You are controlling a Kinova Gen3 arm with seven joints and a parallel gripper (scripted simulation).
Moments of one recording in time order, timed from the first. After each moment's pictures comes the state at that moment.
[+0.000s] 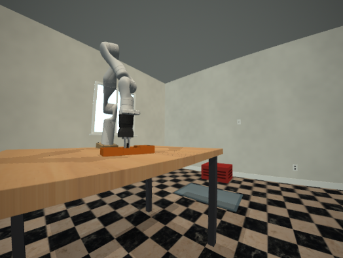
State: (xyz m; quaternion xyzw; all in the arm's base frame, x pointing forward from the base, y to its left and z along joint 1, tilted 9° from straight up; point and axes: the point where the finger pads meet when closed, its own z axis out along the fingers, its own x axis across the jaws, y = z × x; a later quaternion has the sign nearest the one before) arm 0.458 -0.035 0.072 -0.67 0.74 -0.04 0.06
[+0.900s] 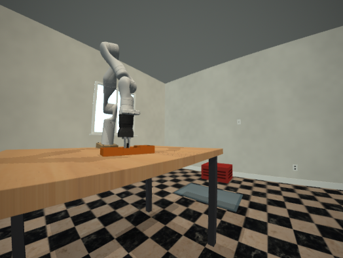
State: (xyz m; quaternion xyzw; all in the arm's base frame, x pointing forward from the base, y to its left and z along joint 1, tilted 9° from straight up) arm 0.458 -0.035 0.072 -0.67 0.74 -0.04 0.06
